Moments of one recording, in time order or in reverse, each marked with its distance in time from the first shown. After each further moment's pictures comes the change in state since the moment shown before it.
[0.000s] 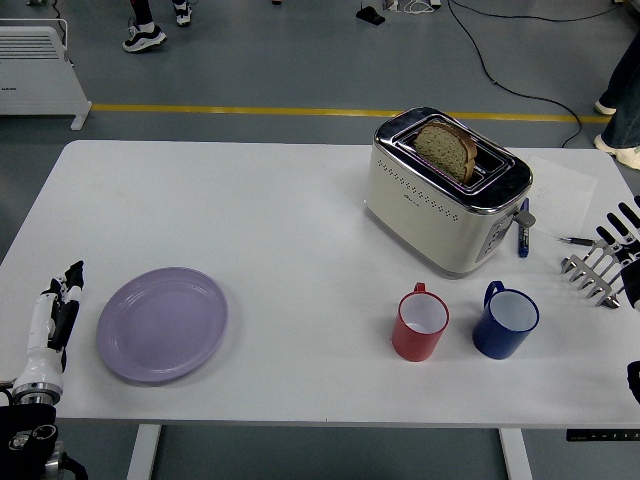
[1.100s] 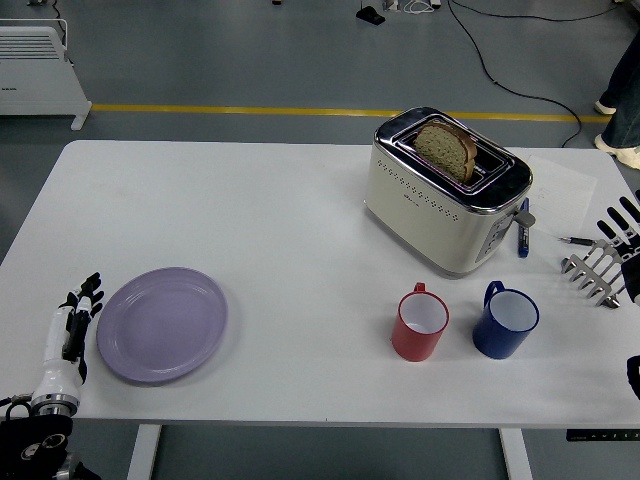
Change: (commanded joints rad) left arm 0.012 0.000 0.087 0.032 -0.202 -0.033 -0.044; right arm 0.011 0.001 0.000 0.000 0.002 -0.001 0.001
